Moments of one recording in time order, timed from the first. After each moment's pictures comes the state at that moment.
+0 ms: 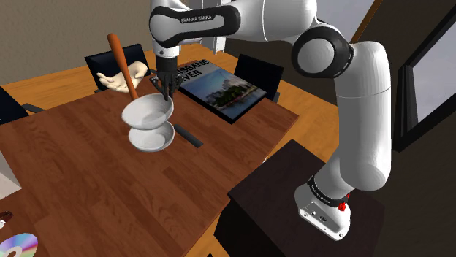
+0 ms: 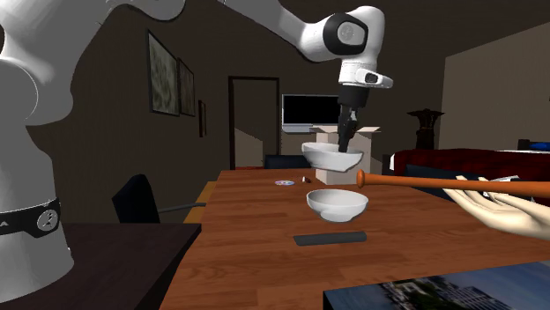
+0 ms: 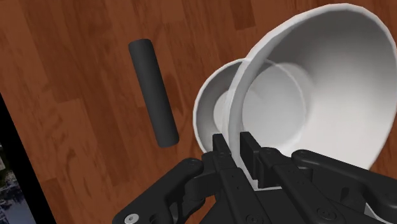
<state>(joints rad) 0.18 0.62 0.20 -1.30 0.04 1.82 0.39</state>
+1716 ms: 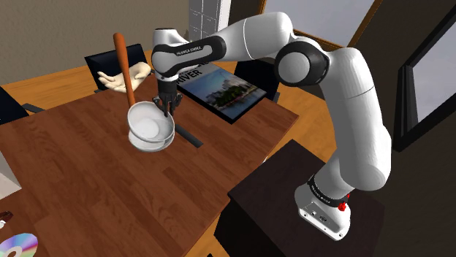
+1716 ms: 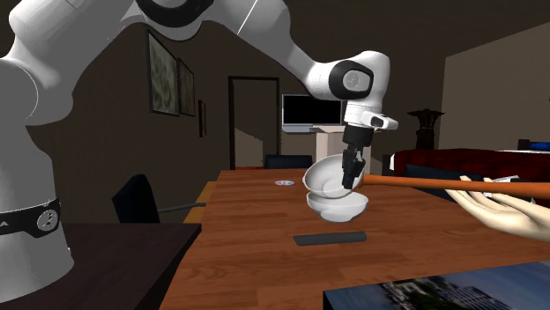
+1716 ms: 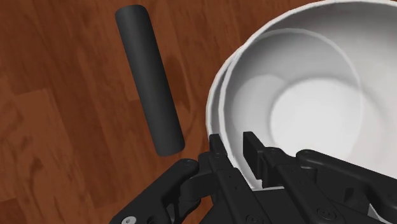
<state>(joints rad) 0.18 0.77 0.19 -1.31 0.02 1.98 0.36</state>
